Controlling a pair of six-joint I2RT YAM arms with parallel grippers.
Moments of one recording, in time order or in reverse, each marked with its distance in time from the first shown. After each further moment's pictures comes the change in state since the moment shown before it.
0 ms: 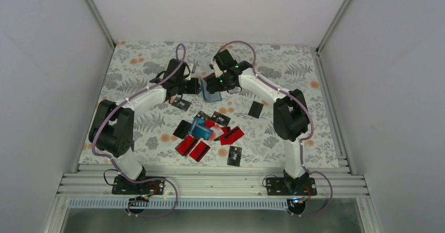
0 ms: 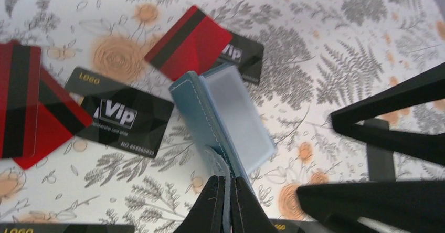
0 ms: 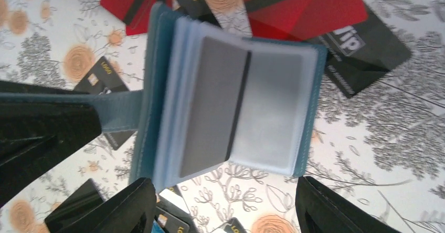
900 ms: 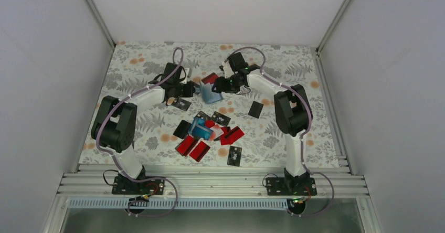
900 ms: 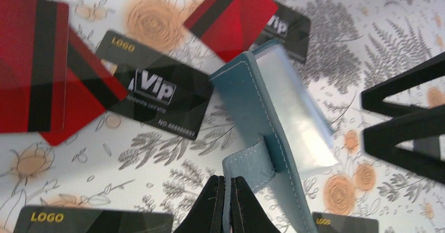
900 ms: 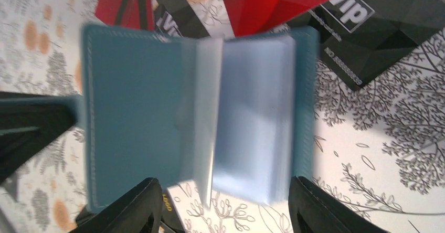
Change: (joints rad) left arm 0.044 0.050 -0.017 0.017 0.026 0.029; right arm -0.119 0.043 -0.126 0.165 -0.258 0.048
